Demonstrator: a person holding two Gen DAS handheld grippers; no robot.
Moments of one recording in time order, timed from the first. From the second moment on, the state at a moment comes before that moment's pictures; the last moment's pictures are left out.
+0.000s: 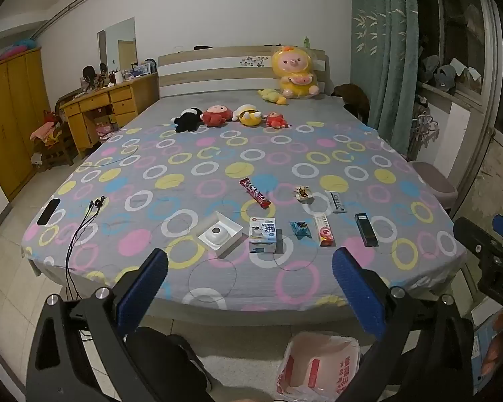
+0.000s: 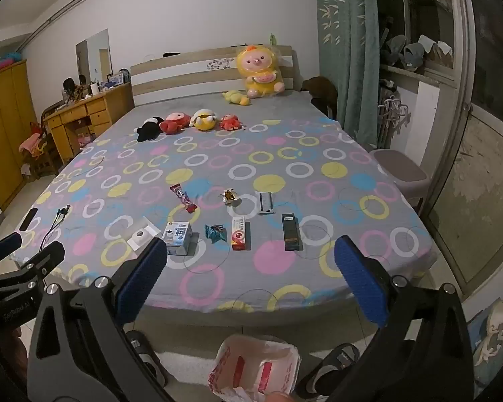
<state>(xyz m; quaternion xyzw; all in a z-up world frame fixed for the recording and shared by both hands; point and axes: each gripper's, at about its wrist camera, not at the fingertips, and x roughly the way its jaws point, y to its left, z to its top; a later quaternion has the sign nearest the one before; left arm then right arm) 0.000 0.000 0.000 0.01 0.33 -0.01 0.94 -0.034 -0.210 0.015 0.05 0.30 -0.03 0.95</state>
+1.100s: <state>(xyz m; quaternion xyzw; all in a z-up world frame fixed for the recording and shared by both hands) -0.001 0.005 -0.005 0.02 0.34 0.00 0.94 -0.034 -0.209 0.017 0.05 0.30 -0.03 0.95</state>
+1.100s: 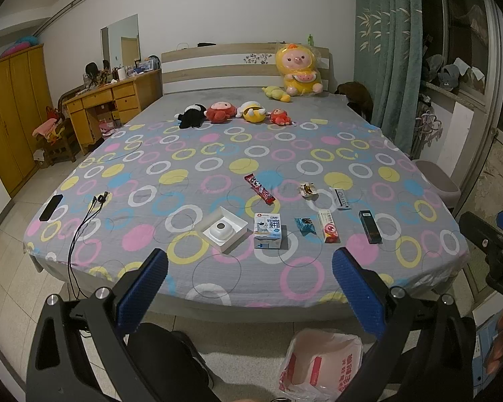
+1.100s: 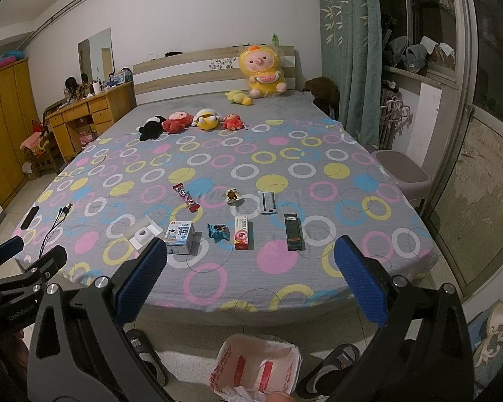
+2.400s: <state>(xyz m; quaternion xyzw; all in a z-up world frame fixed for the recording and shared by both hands) 0.000 0.003 -0.004 0.02 0.34 0.00 0.94 -0.034 -0.210 0.018 0.05 0.30 -0.03 0.95</state>
